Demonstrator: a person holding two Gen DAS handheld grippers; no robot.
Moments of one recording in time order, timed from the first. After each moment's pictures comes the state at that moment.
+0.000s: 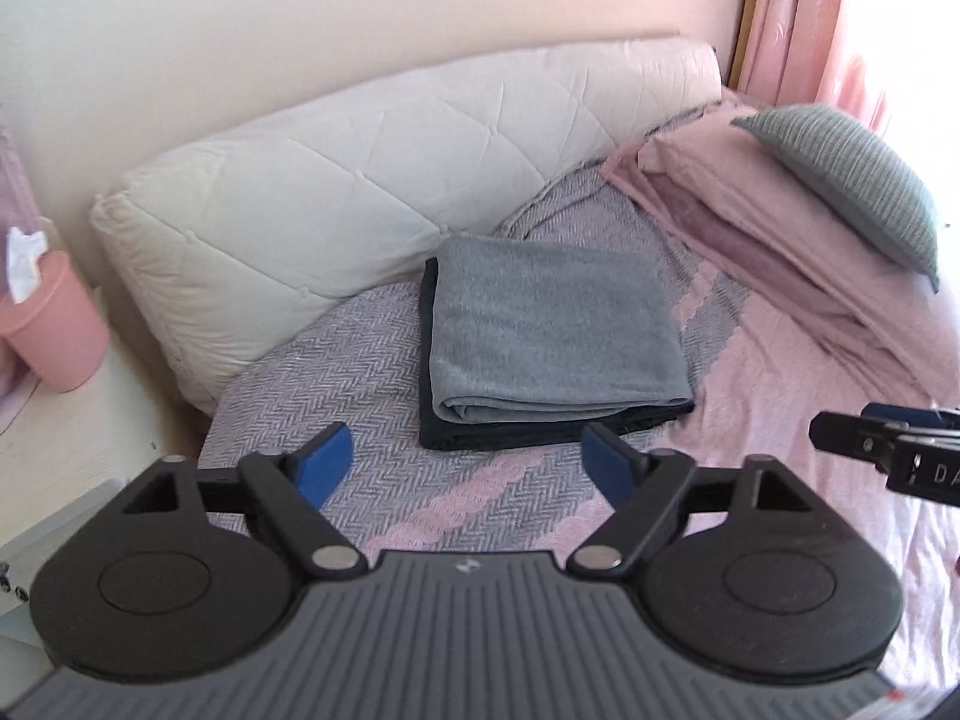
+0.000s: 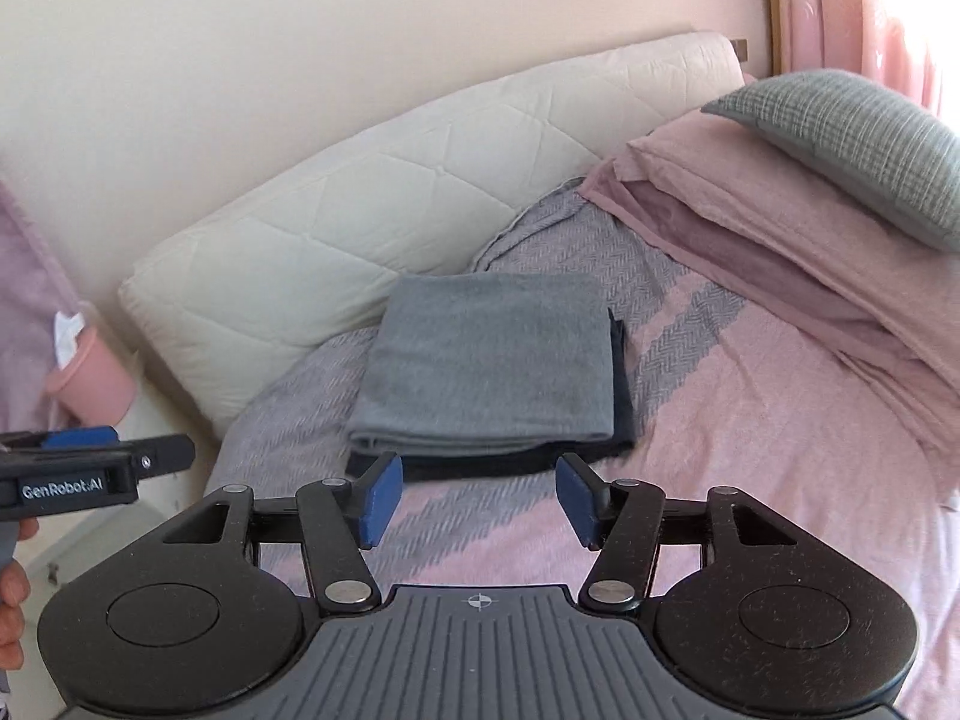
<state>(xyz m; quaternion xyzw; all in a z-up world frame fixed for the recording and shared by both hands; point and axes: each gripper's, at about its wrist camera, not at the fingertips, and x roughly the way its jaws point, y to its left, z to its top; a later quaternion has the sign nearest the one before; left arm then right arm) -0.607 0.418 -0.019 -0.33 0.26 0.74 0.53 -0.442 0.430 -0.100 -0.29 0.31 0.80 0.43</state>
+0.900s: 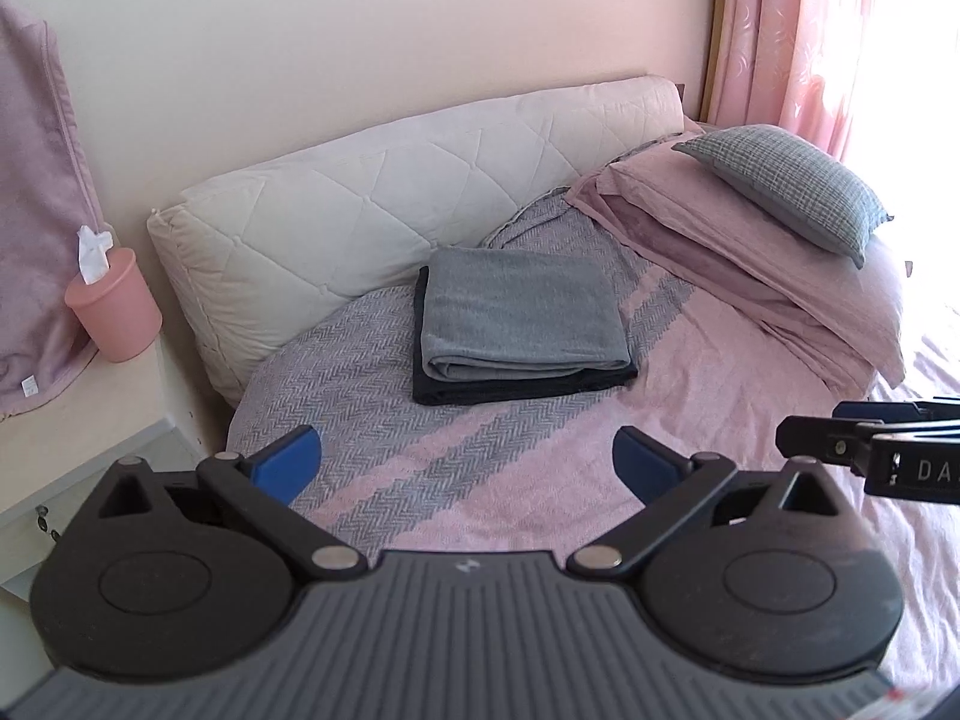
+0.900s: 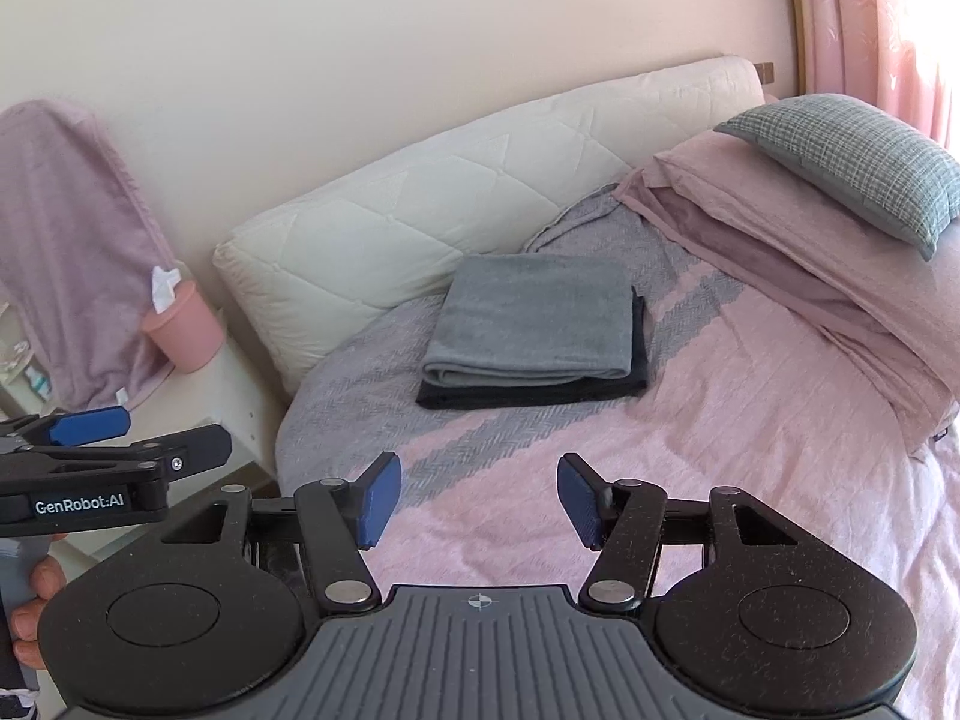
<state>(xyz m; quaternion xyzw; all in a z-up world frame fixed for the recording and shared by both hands) -0.528 0.279 0.030 -0.29 0.24 0.75 0.54 -0.385 0.291 -0.045 -0.27 0.30 0.83 0.39</state>
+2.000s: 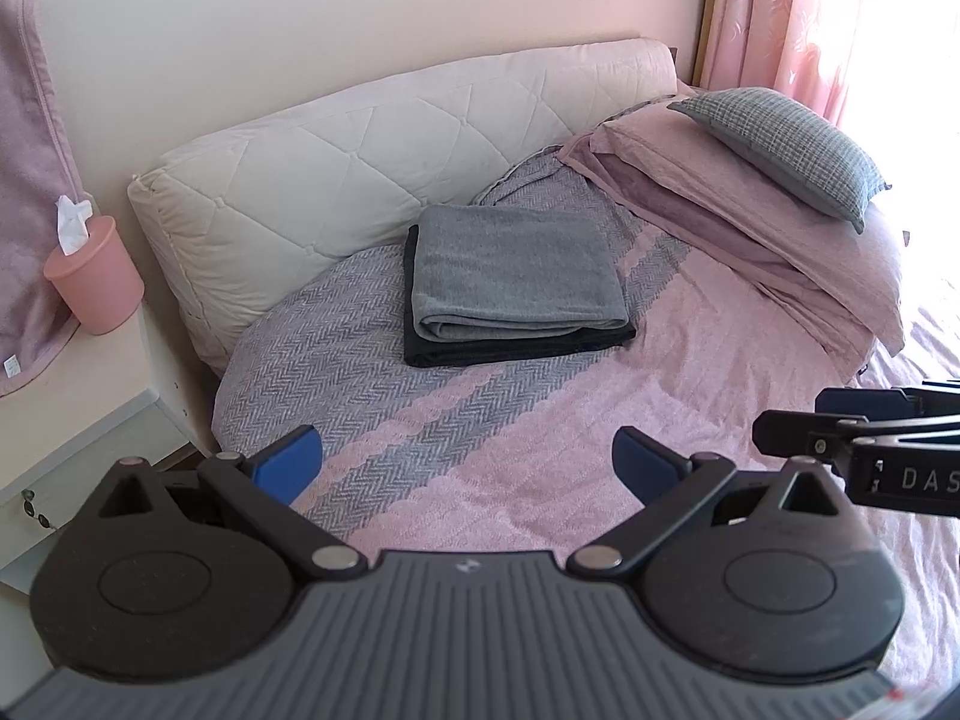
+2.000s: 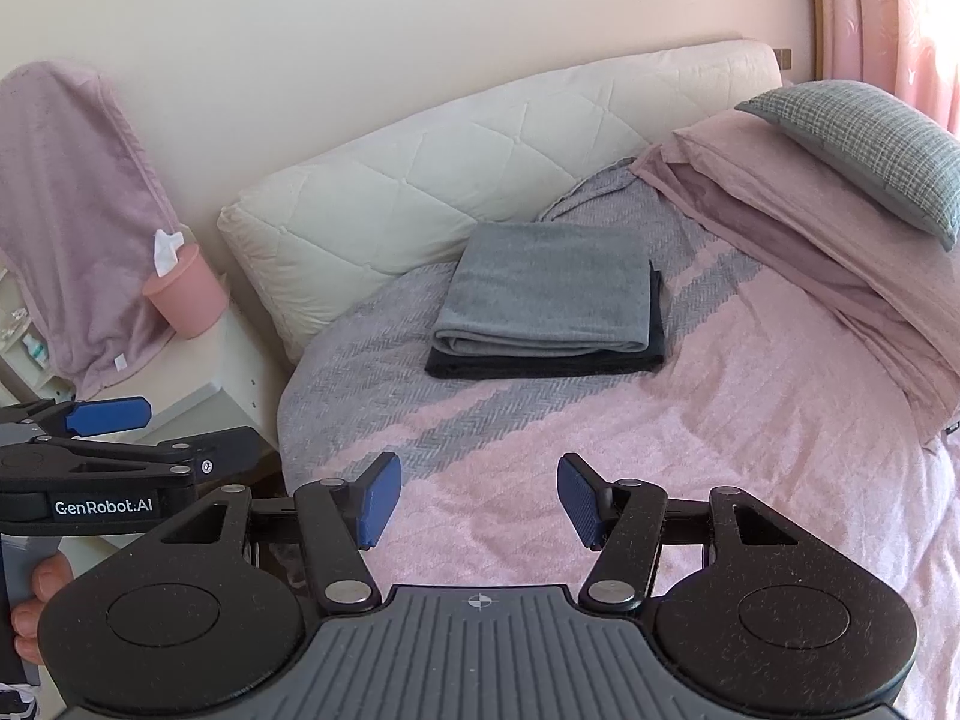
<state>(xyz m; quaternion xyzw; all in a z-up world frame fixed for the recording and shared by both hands) -0.538 0.288 0.005 -0.32 0.26 0.73 0.54 -0.409 0.289 -0.064 -0.30 0.30 0.82 0.38</state>
